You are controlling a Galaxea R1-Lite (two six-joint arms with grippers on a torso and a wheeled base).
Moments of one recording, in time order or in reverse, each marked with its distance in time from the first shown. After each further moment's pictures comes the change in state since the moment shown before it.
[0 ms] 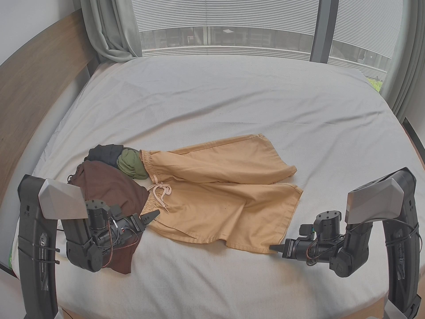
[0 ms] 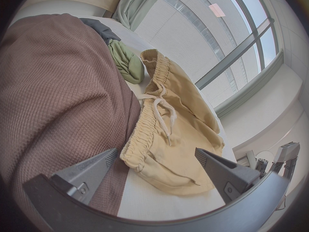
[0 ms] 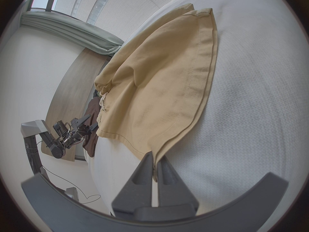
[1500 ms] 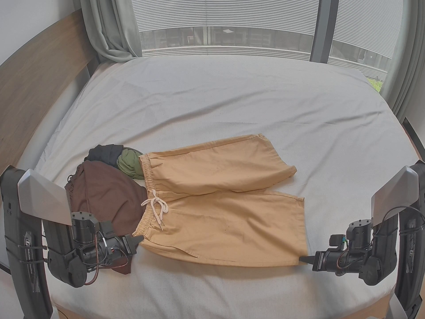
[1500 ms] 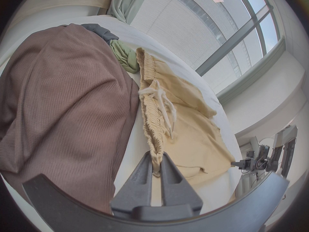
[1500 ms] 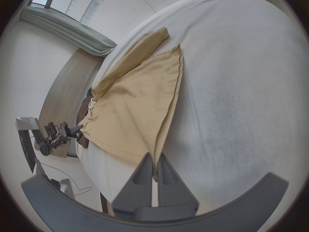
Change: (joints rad) left arm -0.004 -0.158 0.337 -0.001 -0.002 0.132; right arm -0.155 -0.081 0.372 -0.187 0.008 -0.151
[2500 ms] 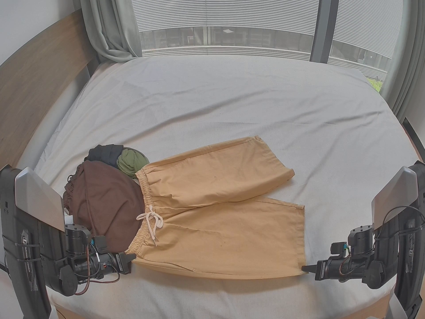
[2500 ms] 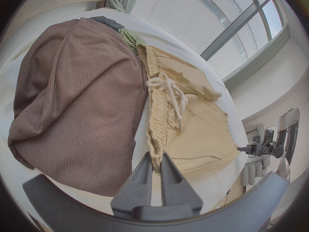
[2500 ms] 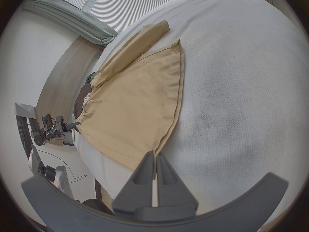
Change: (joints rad) left arm 0.046 -0.010 0.168 0.000 -0.001 0.130; right arm -0.009 0.010 0.076 0.002 -0.003 -0.090
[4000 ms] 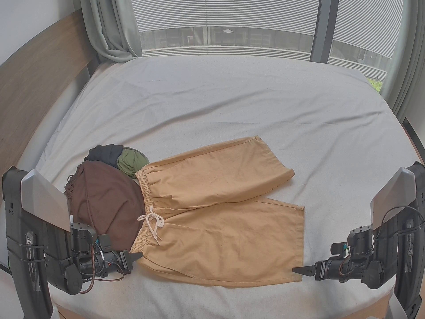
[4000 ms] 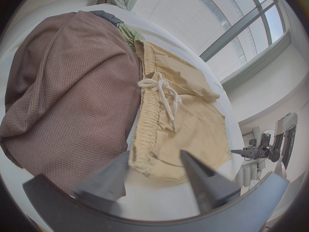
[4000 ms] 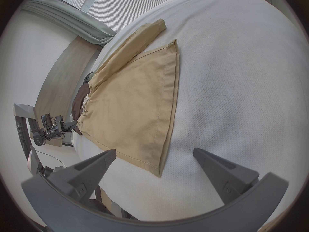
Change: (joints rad) left arm -0.030 0.034 -0.050 -0.001 -0.028 -0.056; right arm -0.001 0.016 -0.007 -0.002 0.001 0.002
